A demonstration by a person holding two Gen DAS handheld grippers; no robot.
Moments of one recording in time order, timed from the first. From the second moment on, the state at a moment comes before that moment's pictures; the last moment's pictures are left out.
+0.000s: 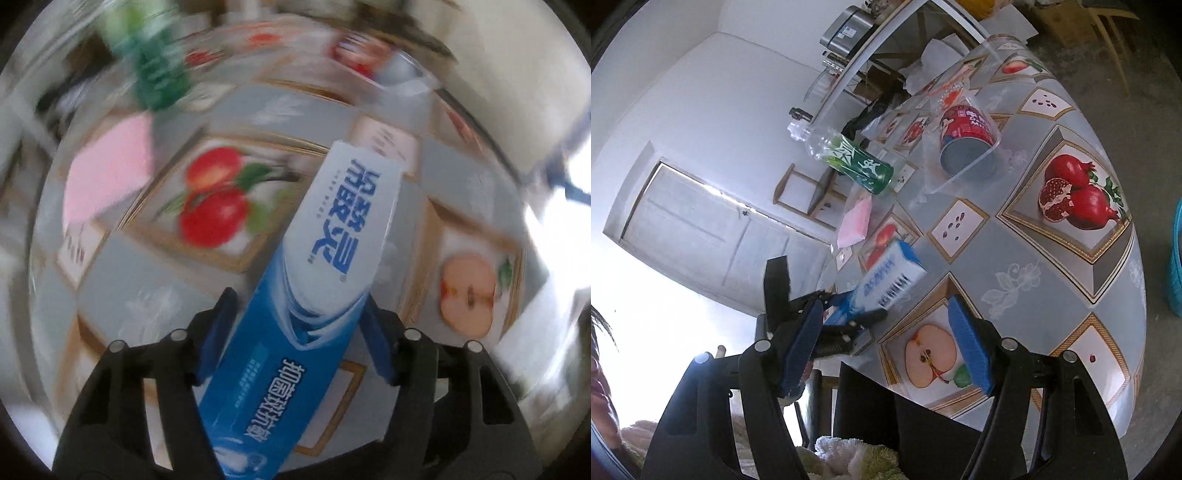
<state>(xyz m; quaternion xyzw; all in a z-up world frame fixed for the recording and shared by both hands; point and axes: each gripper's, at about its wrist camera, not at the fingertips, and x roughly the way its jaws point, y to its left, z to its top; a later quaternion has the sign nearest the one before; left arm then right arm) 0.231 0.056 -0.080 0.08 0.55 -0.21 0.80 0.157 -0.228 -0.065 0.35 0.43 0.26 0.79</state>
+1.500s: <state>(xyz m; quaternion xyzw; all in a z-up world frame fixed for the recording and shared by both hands) 0.218 0.122 -0.002 -0.05 0.46 -0.21 0.86 0.219 -0.147 0.006 0.19 0.42 0.31 0.83</state>
